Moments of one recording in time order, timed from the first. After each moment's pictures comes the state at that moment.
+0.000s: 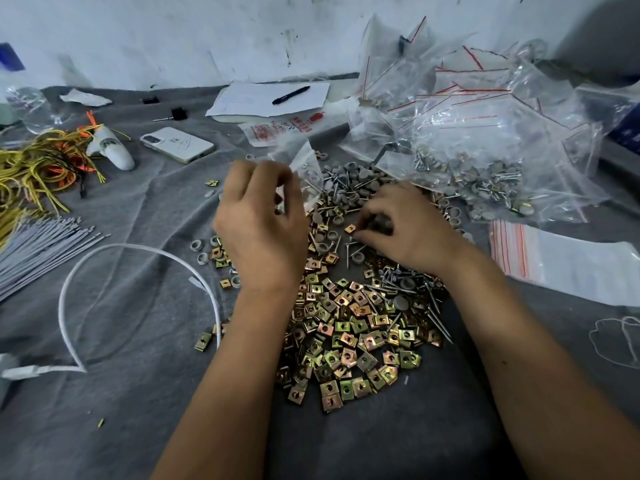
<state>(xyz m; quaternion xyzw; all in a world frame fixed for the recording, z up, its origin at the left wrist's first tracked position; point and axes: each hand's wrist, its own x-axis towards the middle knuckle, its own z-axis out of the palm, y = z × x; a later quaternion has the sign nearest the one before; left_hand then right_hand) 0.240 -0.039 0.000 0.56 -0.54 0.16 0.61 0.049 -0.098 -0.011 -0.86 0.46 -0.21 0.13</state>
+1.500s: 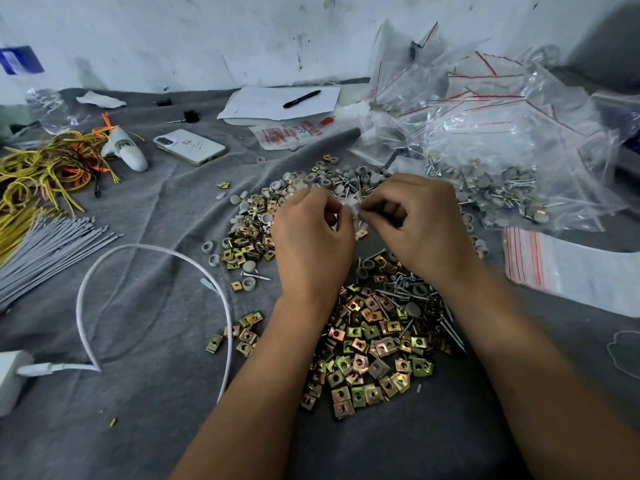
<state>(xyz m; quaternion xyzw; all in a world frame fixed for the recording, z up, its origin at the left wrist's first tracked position) 0.216 -0.044 -0.013 0.61 -0.58 0.01 0.53 0.065 -0.083 0.001 -0.82 0.38 -0.43 0.06</state>
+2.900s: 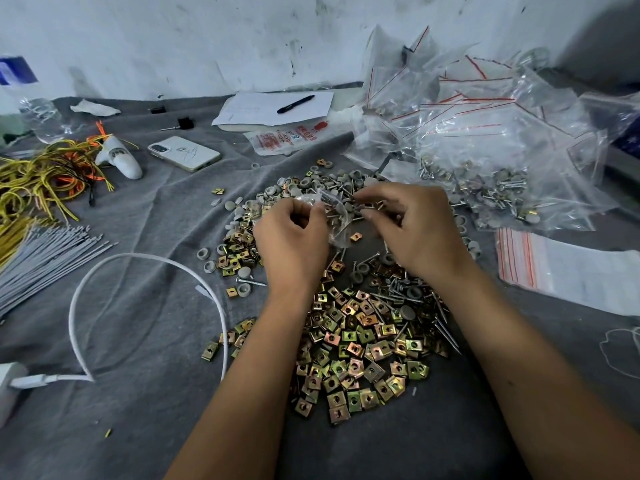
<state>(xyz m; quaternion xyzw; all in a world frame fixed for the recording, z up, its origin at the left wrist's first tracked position) 0.226 -0.053 -0.016 0.65 -0.46 -0.17 0.58 0.062 -0.089 -0.007 -0.77 0.42 -0.45 0.16</state>
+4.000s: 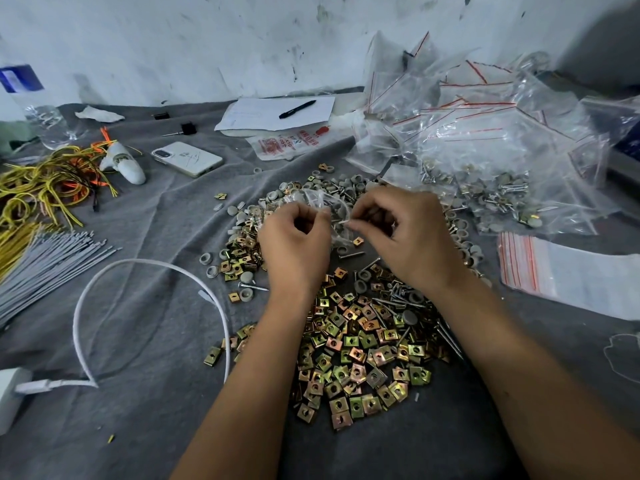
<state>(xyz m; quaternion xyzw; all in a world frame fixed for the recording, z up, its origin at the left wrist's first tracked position) 0.228 -0.055 -0.016 0.62 -0.48 -0.20 0.58 0.072 -0.079 -0.002 -0.80 0.37 -0.46 0.13</state>
